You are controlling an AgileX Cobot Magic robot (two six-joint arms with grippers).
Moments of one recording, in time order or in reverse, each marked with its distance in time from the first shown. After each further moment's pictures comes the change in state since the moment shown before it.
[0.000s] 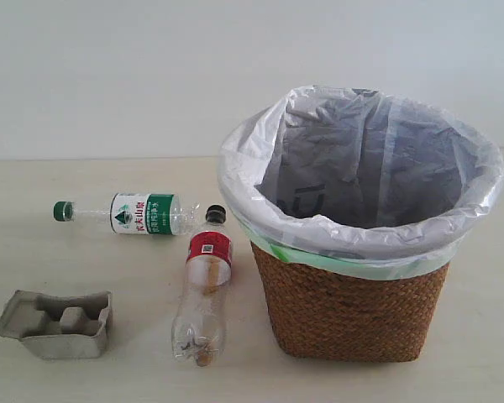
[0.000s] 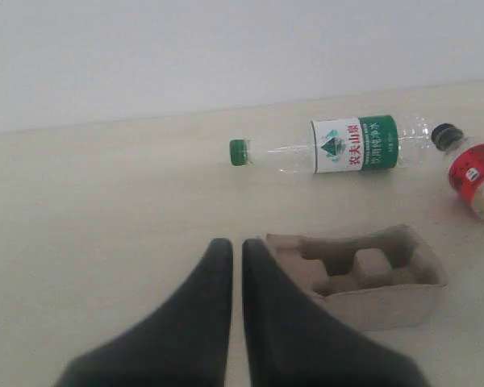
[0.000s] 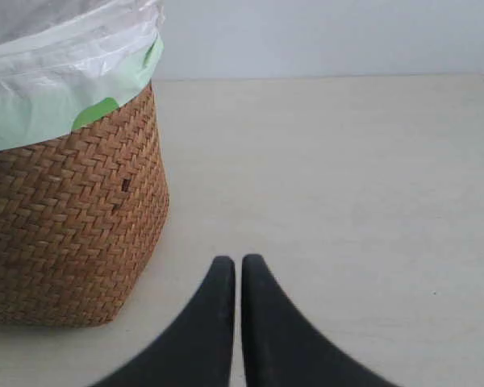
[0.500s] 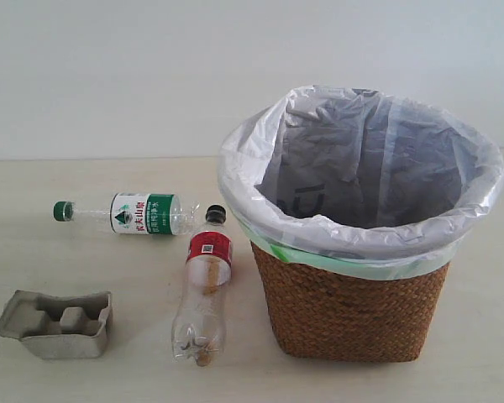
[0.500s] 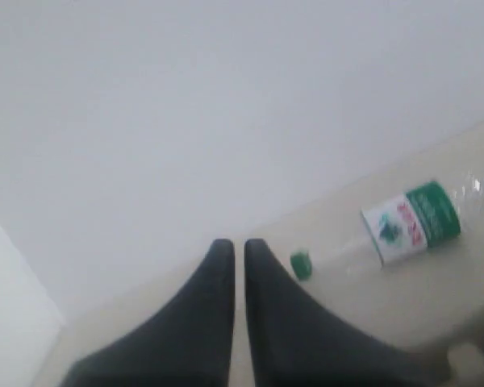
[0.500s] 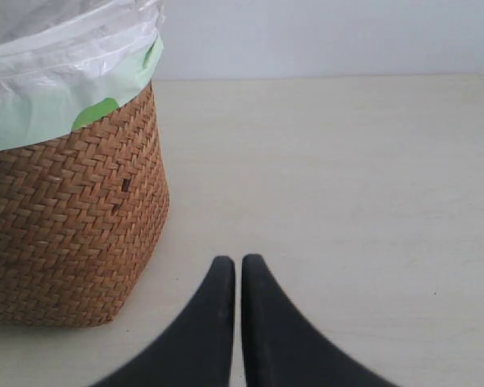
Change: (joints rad) left arm 0.000 0.000 0.000 0.308 -0.274 0.016; right arm 0.000 0.000 0.000 0.000 0.000 0.000
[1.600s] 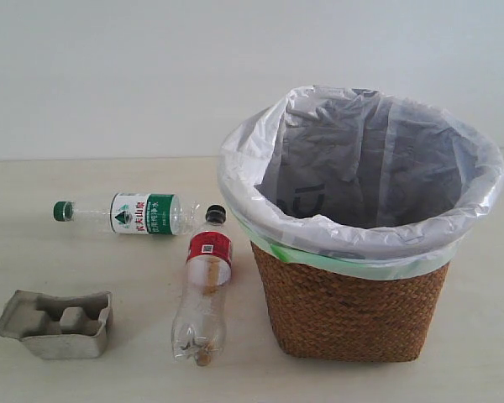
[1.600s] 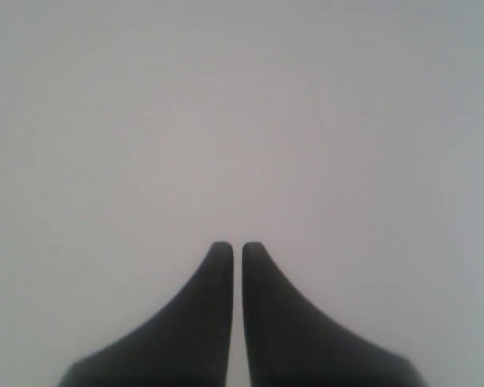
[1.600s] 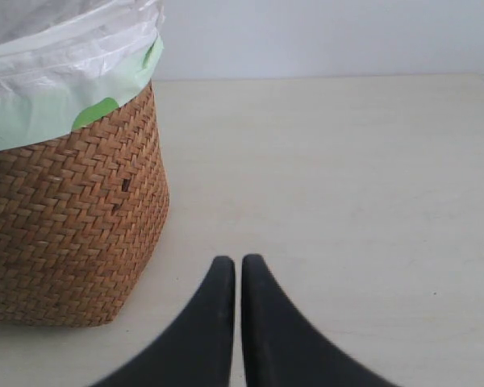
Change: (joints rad) left arm 0.000 0.243 -0.403 -0.528 -0.320 -0.083; right arm 0.000 0.000 0.000 0.000 0.000 0.000
